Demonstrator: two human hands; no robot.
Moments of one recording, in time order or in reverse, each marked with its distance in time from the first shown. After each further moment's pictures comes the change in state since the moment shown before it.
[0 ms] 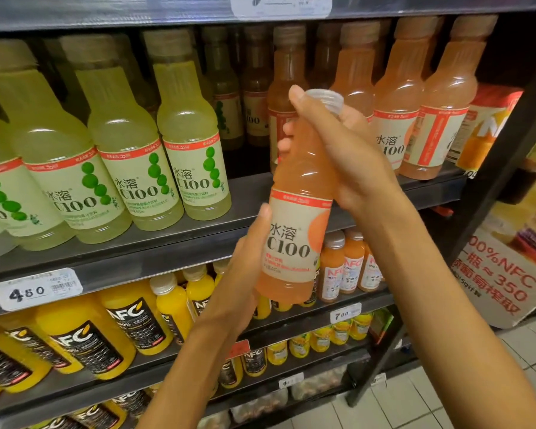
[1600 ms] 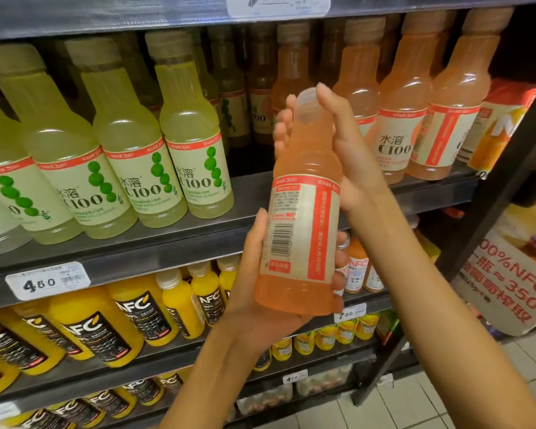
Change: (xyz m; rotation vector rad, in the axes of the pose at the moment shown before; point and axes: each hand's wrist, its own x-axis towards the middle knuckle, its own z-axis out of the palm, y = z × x) left_hand -0.013 0.008 0.027 -0.690 -0.442 -0.238; right_hand 0.013 0.007 -0.006 0.591 -0.327 0.288
